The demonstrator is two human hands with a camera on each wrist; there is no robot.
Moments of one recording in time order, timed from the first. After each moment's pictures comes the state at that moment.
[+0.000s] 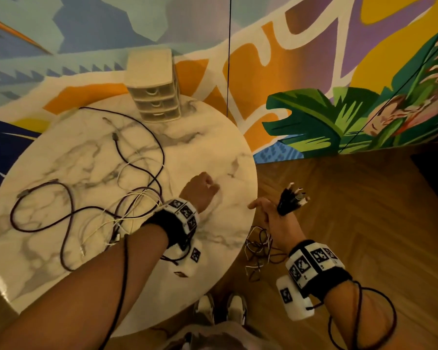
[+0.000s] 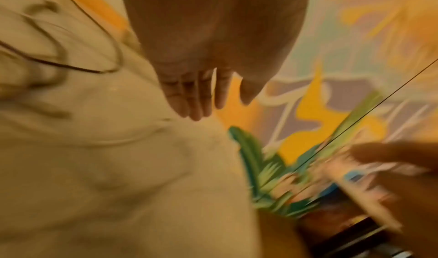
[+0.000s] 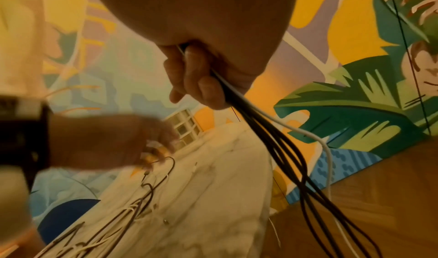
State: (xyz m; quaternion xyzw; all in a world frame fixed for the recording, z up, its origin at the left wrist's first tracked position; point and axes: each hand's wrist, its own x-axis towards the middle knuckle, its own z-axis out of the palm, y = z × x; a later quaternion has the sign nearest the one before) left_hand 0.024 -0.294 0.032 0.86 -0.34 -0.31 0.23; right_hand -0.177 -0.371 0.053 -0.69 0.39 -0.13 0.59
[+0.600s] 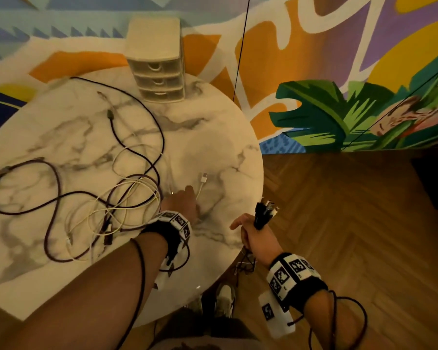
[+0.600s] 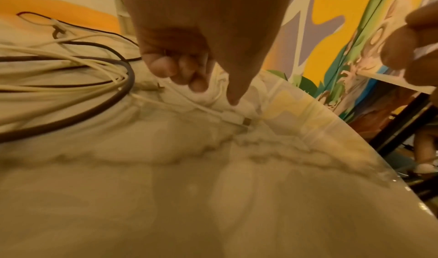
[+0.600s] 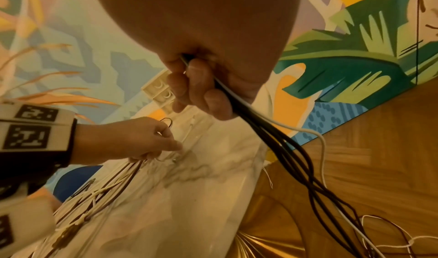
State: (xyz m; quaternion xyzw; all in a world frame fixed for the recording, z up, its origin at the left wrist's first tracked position) left_hand 0.036 -0.256 -0.029 0.90 -0.37 -0.22 -0.04; right_hand -0.152 -0.342 -0.006 -0.67 0.41 0.00 0.62
